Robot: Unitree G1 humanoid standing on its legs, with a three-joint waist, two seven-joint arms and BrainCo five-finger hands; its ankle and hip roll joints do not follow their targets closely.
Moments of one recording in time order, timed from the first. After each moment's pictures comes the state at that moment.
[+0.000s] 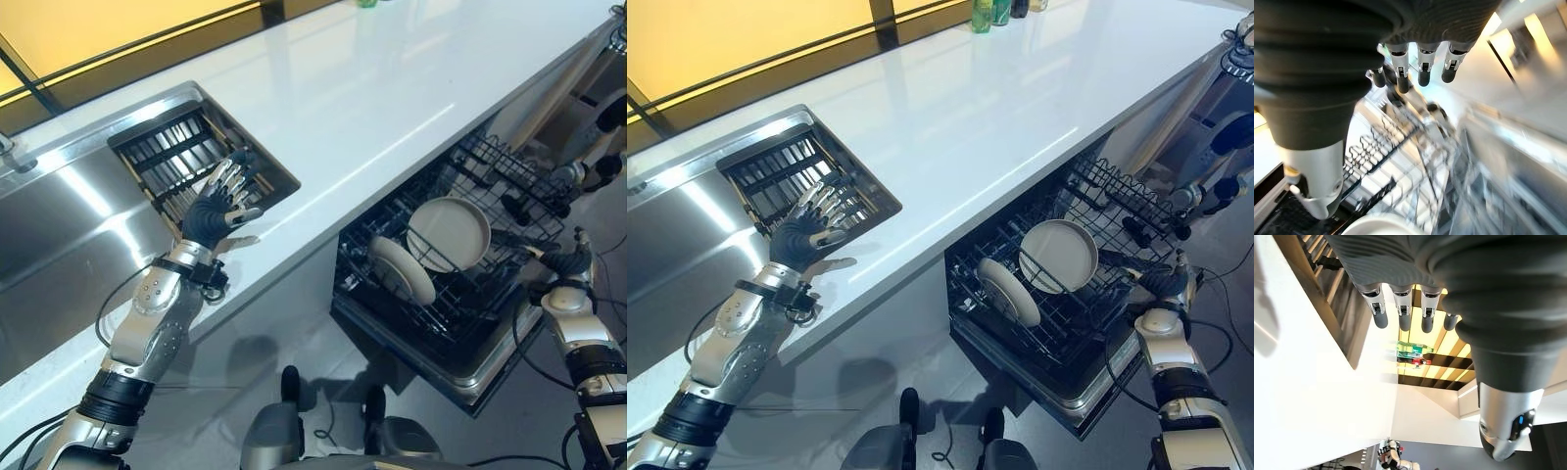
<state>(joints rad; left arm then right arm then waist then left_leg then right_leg) -0.21 0.61 -0.16 -0.10 -0.71 -0.14 -0.10 -0.40 -0.65 0.03 0.80 0.25 0.04 -0.44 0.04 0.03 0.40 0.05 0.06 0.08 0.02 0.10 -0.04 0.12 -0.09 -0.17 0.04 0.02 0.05</state>
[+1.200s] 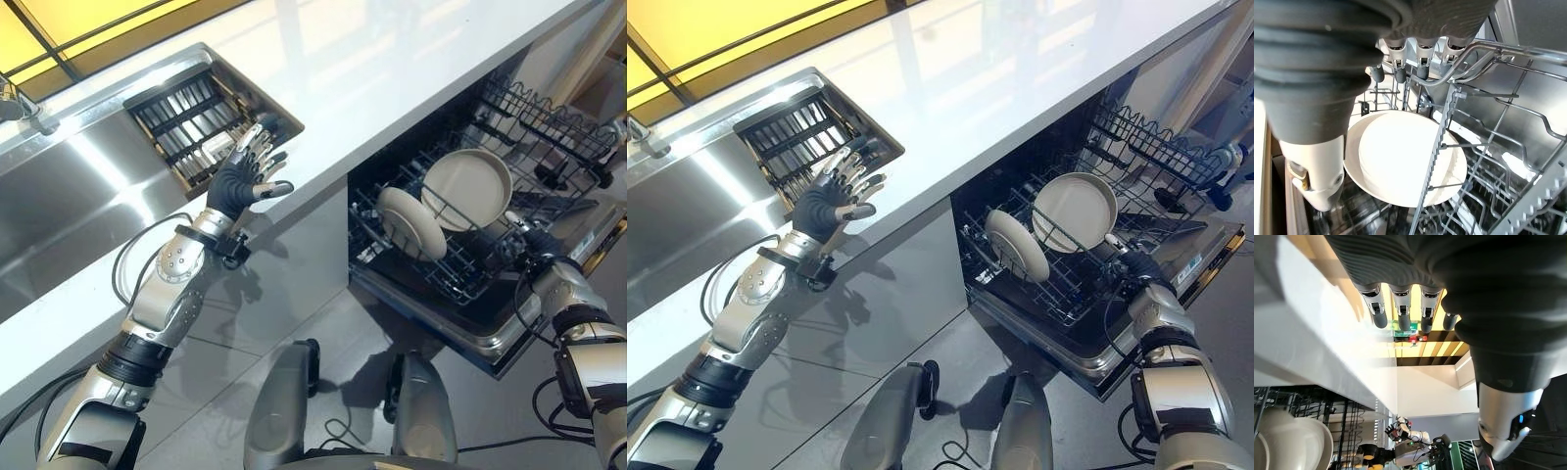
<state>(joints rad) -0.42 0.61 -0.26 -0.07 -0.68 -0.15 -0.09 -0.71 -0.66 0.06 1.20 0.85 0.03 0.15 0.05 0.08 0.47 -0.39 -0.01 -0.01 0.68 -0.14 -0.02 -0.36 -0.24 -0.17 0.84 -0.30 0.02</state>
